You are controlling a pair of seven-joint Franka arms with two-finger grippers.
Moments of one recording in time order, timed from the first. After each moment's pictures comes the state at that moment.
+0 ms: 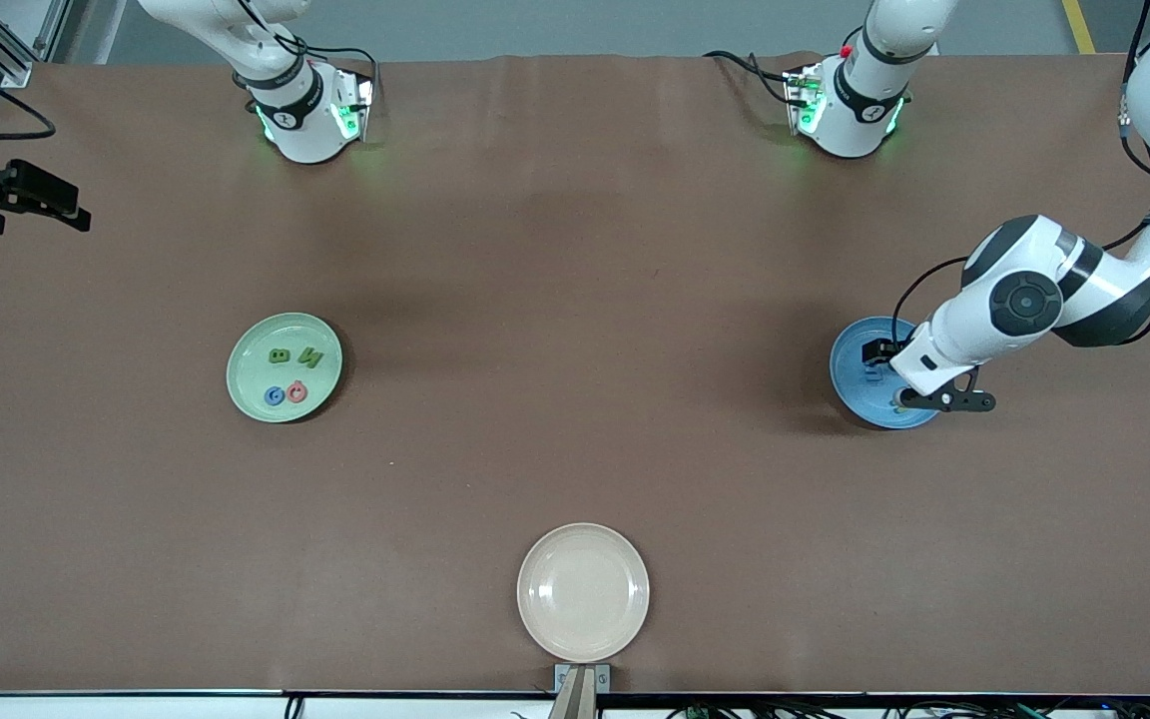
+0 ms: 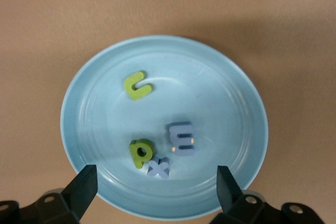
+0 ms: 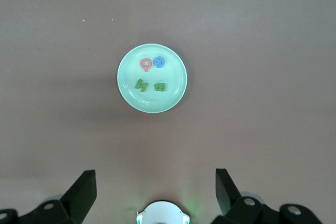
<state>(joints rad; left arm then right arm) 1.07 0.79 -1.22 -2.08 0.86 1.97 -0.53 0.02 -0.07 -0.09 -1.59 0.02 1.40 -0.08</state>
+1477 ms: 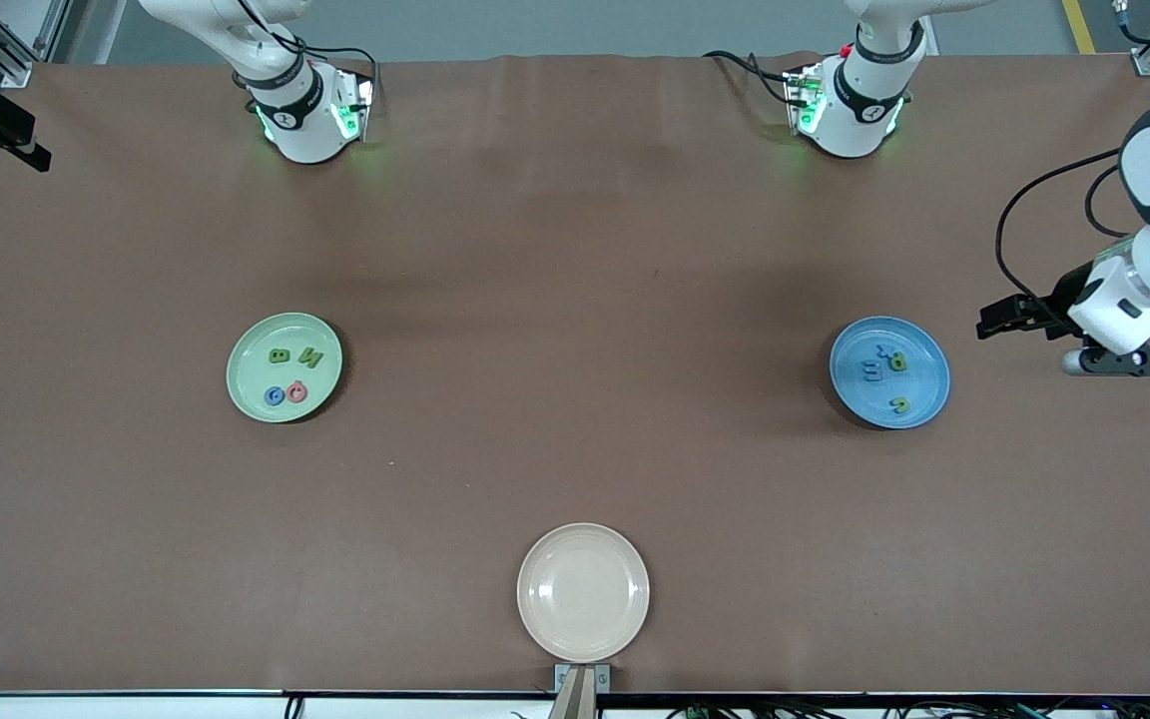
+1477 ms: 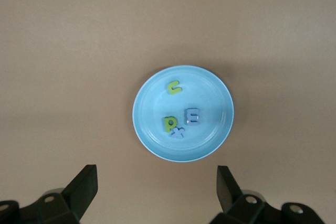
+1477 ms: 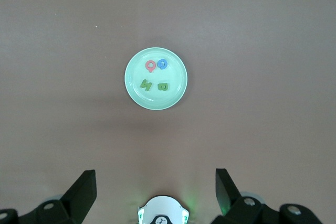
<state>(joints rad) 0.13 0.05 -0.04 -1.95 -0.05 1.94 0.10 0.02 -0.13 -0.07 -1.51 0.02 1.31 -0.08</state>
